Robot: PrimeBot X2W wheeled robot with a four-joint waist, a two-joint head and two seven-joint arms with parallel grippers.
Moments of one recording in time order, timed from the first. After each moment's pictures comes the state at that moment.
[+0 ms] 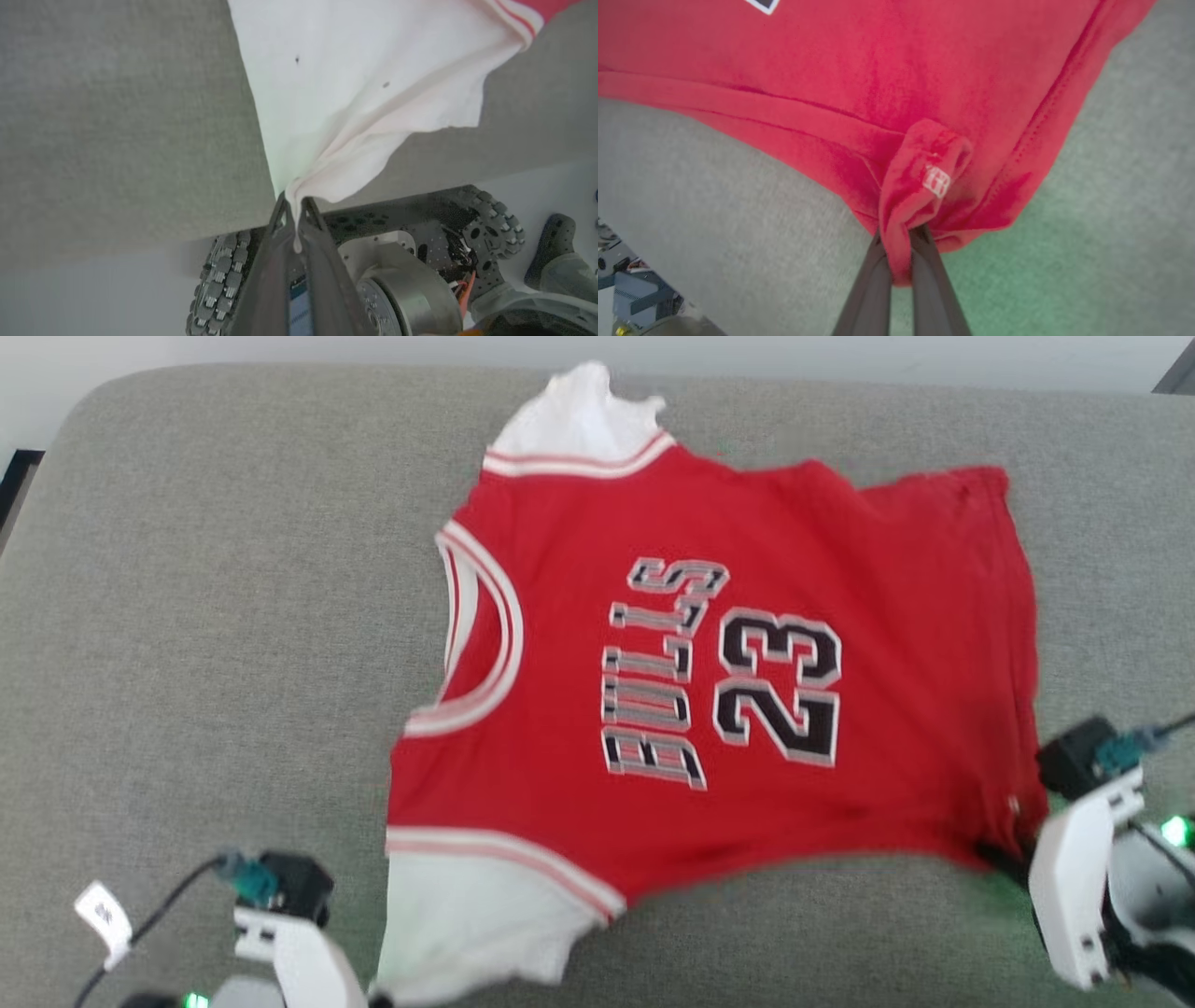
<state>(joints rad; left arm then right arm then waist) -0.20 0.90 -0.80 -0.26 -1.11 0.40 0.60 -0.24 -0.68 0.40 0.09 0.73 0.13 0.68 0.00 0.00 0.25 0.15</state>
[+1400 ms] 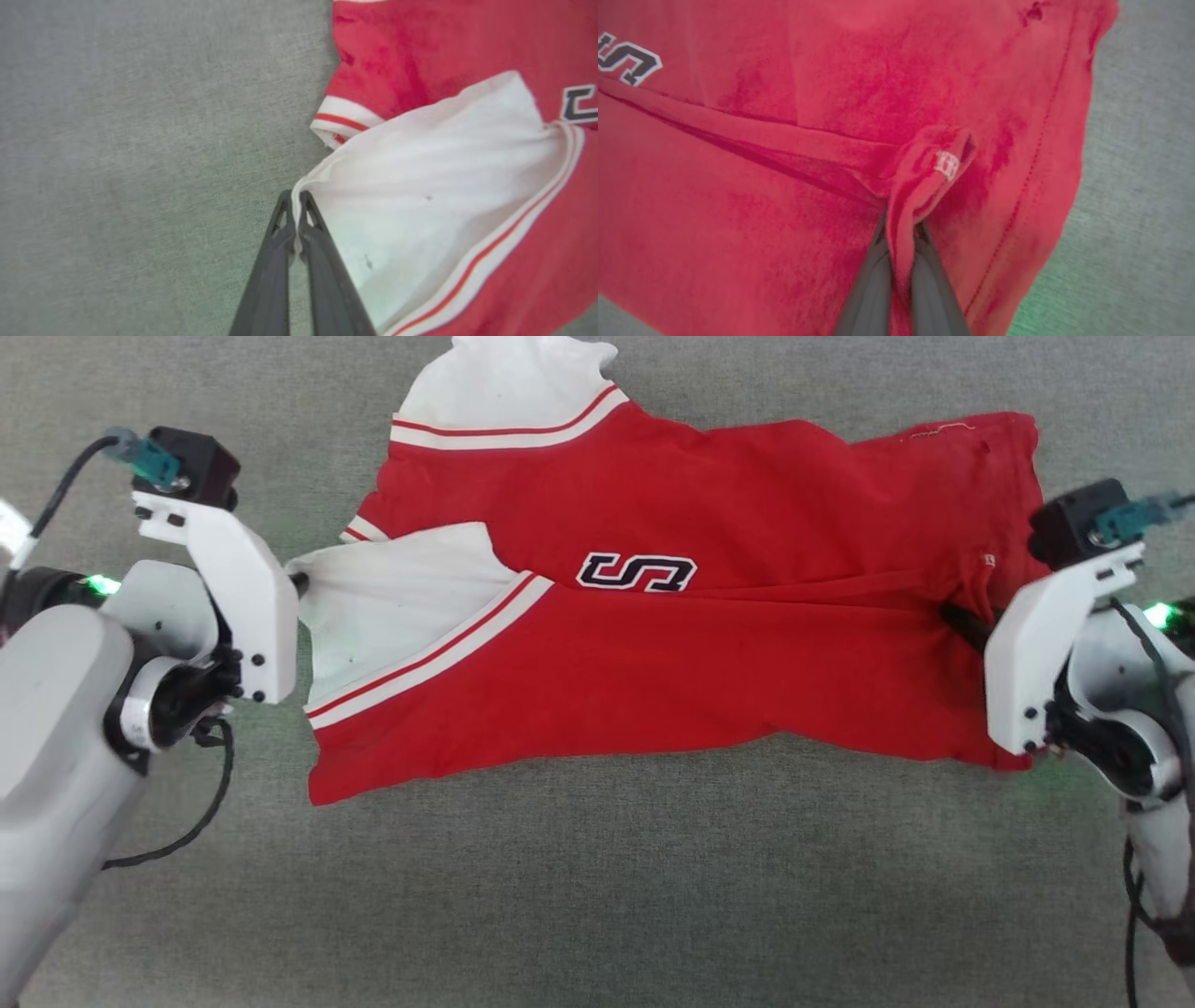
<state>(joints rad) -0.86 0.70 -0.73 0.30 -0.93 0.12 0.63 -0.55 -0.40 0.20 0.16 0.51 0.13 0.77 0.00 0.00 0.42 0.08</state>
